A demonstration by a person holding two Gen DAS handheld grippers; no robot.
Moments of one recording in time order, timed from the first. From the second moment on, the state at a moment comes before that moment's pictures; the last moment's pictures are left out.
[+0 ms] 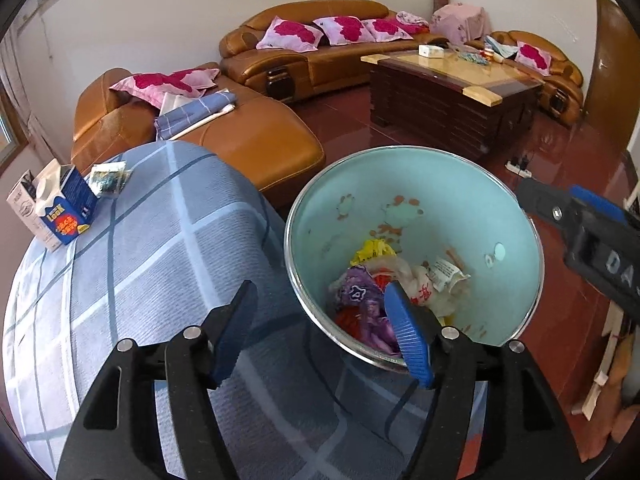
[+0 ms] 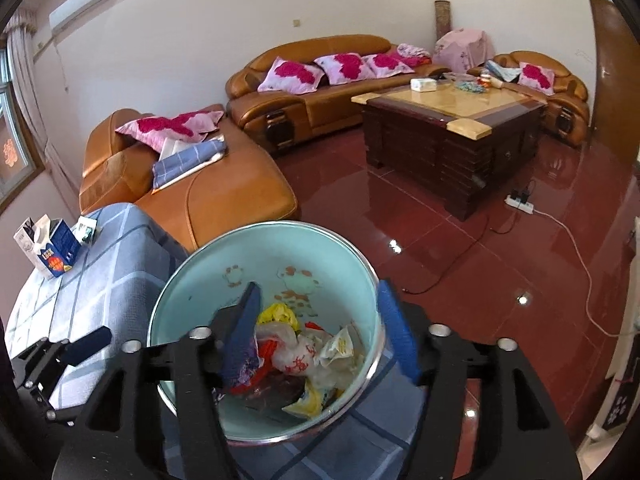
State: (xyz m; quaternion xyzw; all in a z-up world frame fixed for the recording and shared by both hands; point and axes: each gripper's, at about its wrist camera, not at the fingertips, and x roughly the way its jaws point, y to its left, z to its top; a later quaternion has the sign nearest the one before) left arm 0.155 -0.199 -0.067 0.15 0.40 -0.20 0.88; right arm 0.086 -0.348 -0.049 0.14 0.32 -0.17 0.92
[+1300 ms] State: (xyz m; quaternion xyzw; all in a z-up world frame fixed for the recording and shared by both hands) left arm 0.052 -0.095 0.044 0.07 0.22 -0.11 0.97; right arm -0.035 -0.260 0.049 0.08 0.12 -0.18 0.97
